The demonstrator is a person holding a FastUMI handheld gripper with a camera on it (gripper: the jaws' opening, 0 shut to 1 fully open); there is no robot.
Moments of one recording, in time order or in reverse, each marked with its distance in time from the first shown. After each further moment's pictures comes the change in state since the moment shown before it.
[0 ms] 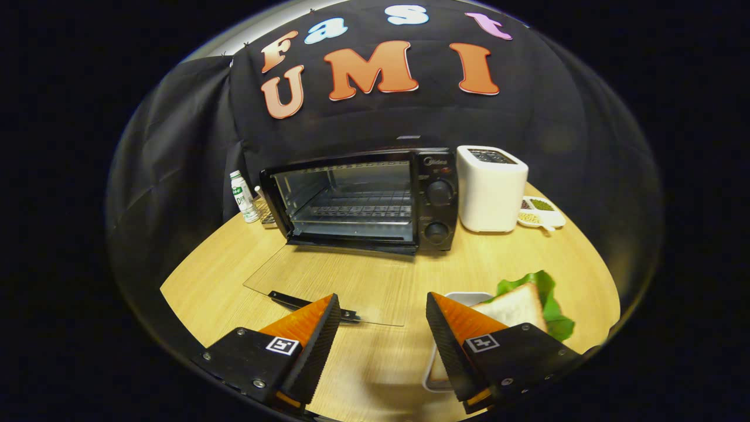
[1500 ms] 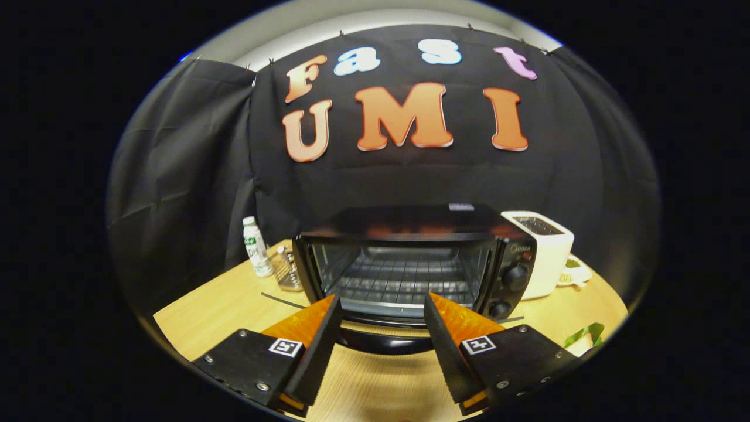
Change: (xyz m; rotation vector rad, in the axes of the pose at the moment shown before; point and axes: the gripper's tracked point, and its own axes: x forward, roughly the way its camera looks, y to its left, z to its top) arm 0.076 0.123 0.055 -0.004 -0.190 0.064
